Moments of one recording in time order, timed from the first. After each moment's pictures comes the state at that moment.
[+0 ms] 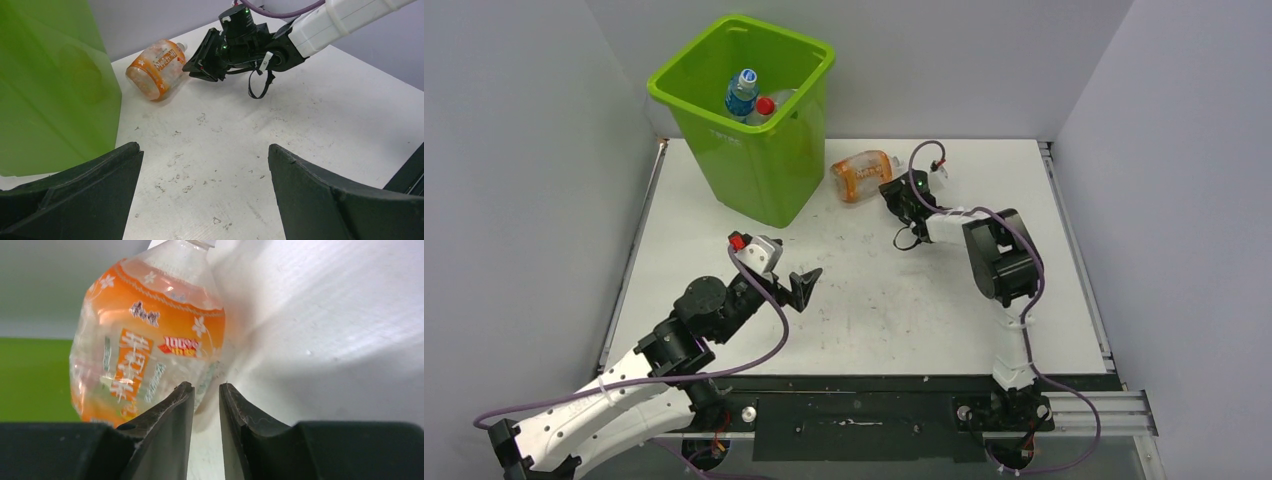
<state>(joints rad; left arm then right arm) -0.92 0.63 0.64 -0.03 -0.27 -0.02 0.38 2.19 1.35 0.39 0.15 1.13</state>
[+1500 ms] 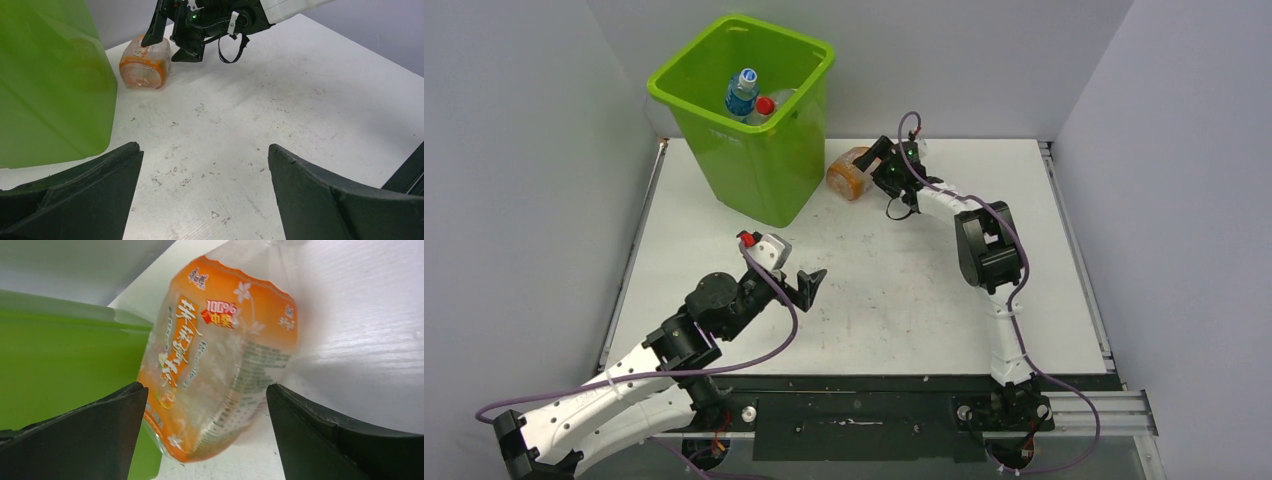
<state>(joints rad) -0.92 0.68 0.64 -0.03 -0.27 -0.04 0.36 2.34 1.74 0.12 -0.06 0.93</state>
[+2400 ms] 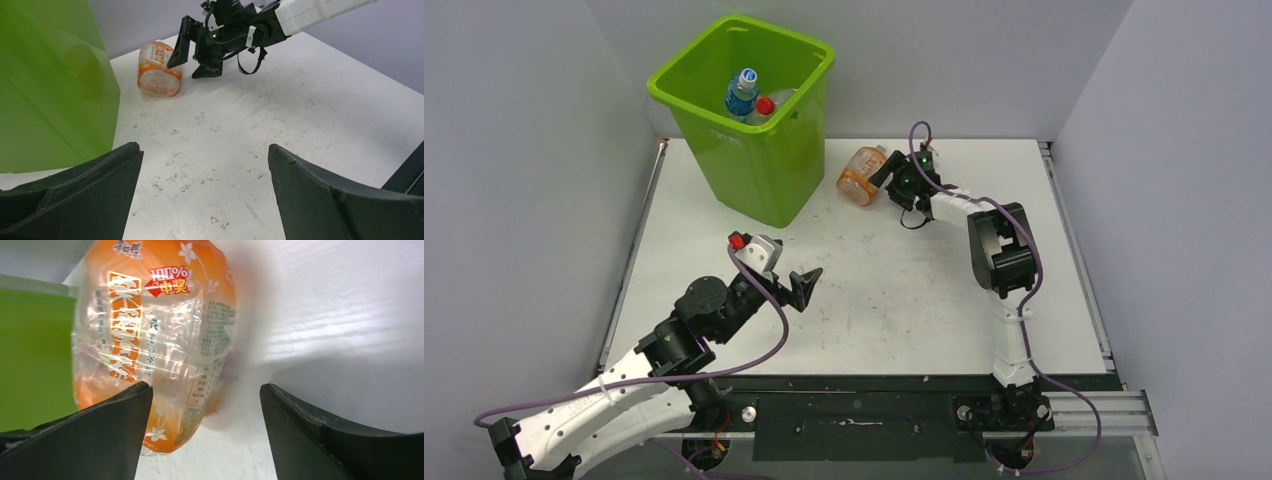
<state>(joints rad) -0.92 0.63 0.64 -0.03 -0.28 -0.04 0.33 2.27 1.60 0.08 -0.09 0.86</state>
